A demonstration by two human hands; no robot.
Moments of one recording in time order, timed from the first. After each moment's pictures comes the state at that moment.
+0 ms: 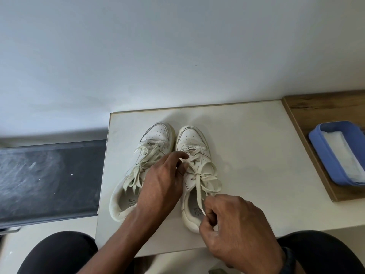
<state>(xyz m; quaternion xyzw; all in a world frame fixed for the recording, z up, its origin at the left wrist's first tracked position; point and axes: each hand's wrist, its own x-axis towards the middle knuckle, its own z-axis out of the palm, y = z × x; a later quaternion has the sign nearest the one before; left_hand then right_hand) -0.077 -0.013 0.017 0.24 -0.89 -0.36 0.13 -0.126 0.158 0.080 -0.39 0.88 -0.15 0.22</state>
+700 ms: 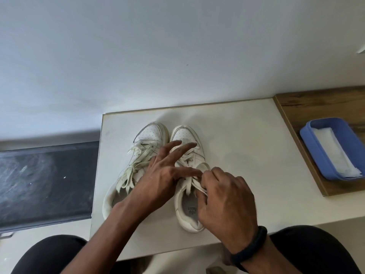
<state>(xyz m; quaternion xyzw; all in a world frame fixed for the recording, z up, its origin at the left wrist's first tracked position) -0.086 -0.033 0.005 0.00 -0.96 -0.27 0.06 -0.138 0.139 0.052 -0.33 0.93 -0.12 0.08</state>
